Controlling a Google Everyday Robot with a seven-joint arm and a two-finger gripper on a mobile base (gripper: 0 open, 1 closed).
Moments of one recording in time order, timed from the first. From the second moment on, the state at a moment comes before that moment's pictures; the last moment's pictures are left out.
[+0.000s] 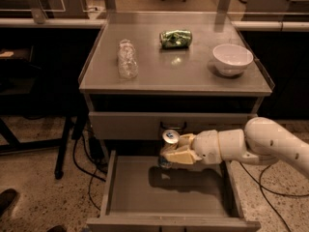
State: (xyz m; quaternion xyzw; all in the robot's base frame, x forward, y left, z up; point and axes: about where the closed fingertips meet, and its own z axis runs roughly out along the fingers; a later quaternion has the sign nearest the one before) arm 0.496 -0.062 0.672 -0.46 0.70 0.39 0.39
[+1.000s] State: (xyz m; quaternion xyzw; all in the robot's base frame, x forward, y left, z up) arm 0.501 -0.068 0.733 -0.49 0.69 0.36 0.40
